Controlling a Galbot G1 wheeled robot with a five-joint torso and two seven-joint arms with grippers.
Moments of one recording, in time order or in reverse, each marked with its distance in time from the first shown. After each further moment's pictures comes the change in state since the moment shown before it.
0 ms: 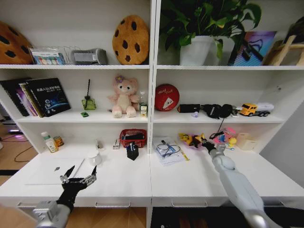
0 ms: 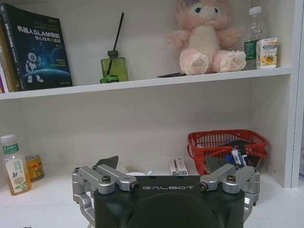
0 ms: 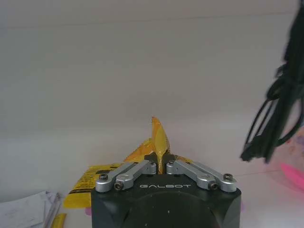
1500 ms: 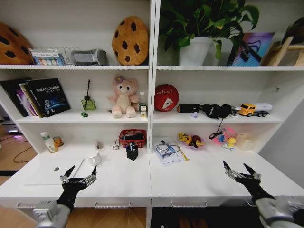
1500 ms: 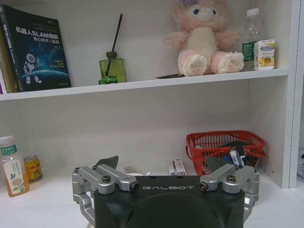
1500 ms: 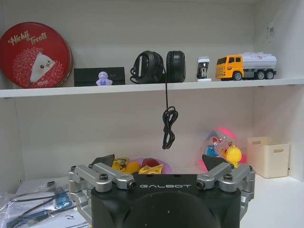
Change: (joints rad) left arm 0.000 0.000 0.000 0.000 0.000 0.000 0.000; right arm -1.280 0.121 0.692 1.245 0.168 -0.032 0.069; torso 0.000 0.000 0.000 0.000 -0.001
